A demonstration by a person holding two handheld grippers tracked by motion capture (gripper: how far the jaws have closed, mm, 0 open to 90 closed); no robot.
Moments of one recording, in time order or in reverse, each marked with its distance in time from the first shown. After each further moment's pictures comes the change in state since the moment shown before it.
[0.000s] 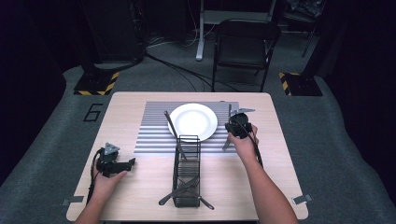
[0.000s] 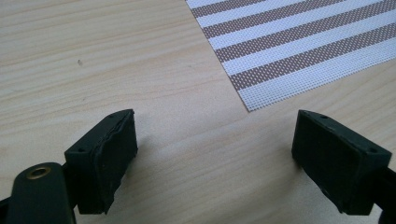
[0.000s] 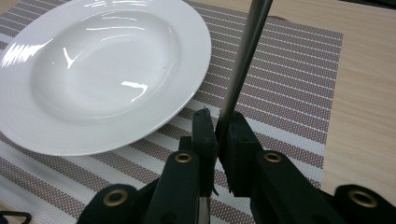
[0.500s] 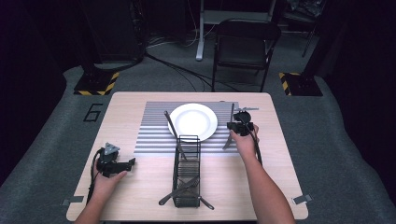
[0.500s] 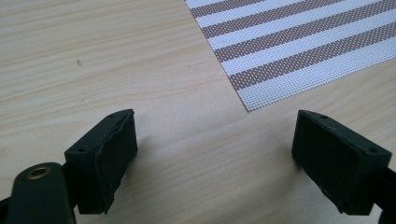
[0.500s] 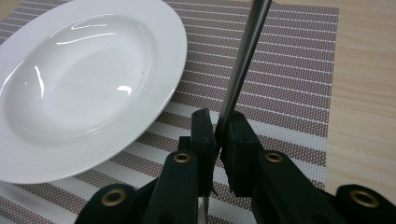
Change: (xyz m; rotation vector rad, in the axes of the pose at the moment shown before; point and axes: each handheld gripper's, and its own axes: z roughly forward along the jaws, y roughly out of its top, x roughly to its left) left arm 0.000 0.000 0.000 0.001 -0.003 0.002; right arm -0.020 -0.001 0.018 0.018 0.014 0.113
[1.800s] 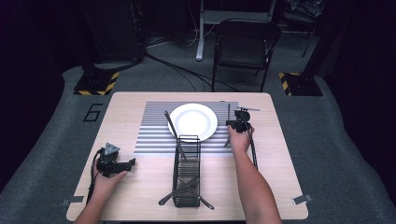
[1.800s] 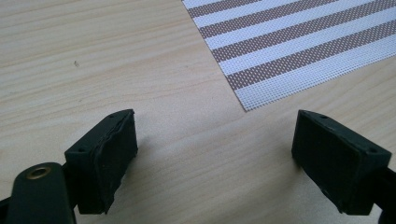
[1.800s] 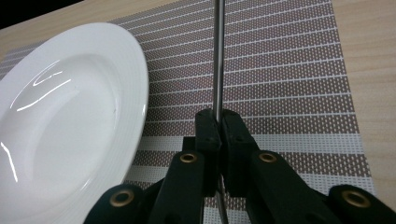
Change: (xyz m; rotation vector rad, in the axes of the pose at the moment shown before) left arm 0.000 0.000 0.000 0.001 -0.004 0.005; right arm -0.012 0.000 0.039 -0.011 -0.009 0.336
